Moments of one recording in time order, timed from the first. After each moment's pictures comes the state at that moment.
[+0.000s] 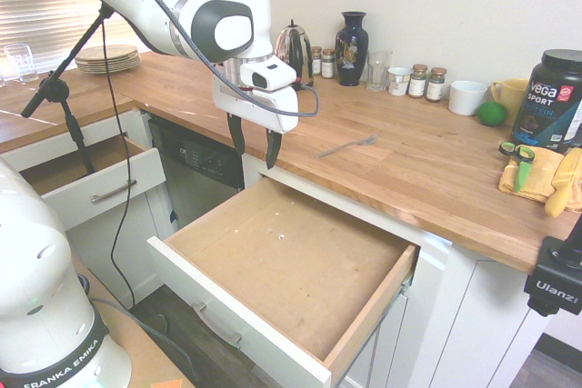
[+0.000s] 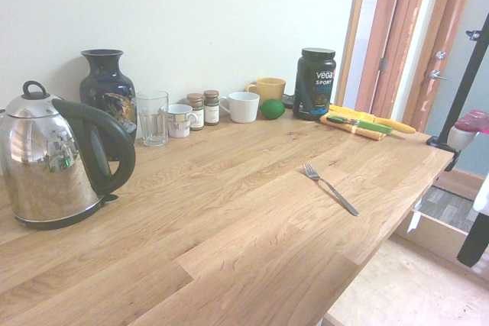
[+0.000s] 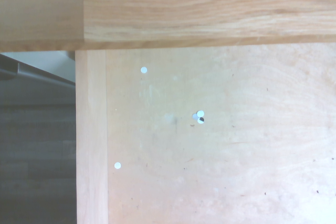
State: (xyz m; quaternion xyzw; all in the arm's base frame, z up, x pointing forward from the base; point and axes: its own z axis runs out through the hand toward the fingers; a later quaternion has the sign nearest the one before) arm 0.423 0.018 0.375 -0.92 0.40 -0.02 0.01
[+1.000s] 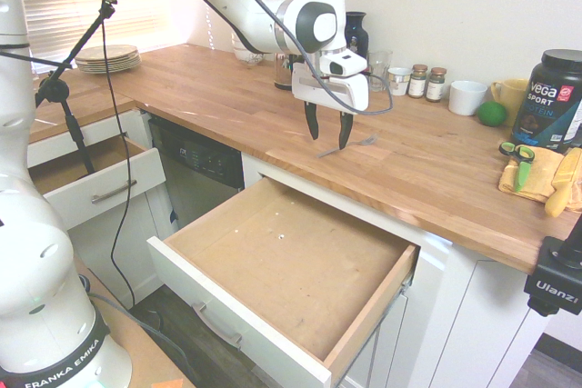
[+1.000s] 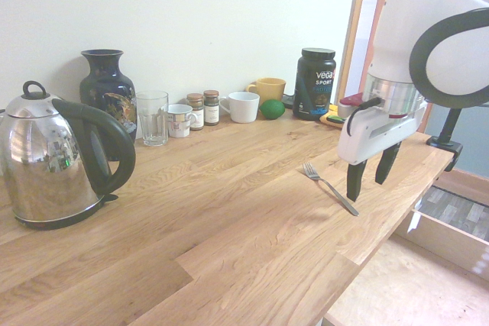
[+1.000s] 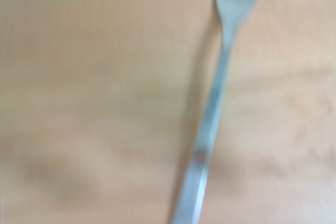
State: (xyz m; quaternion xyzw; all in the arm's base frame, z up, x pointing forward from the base) arm 0.616 -0.021 0.365 -0.89 0.46 -0.05 -0.03
